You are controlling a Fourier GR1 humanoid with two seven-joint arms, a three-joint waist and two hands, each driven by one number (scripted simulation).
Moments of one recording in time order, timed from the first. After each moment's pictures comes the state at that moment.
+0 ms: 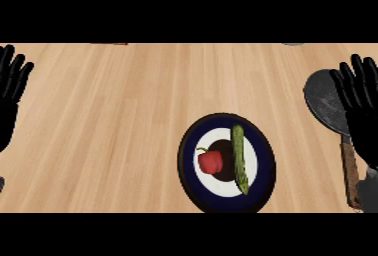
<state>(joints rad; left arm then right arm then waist) -0.19 0.61 -0.02 -1.63 0.42 0.13 -0.15 -0.17 -0.36 -0.05 -1.71 -0.37 0.07 -0.15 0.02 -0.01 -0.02</state>
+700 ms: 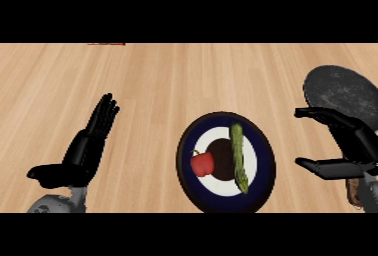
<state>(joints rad) -0.09 0.33 -0.30 -1.58 0.28 0.22 -0.15 -0.14 -0.47 0.03 -1.45 -0.22 0.35 -0.39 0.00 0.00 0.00</state>
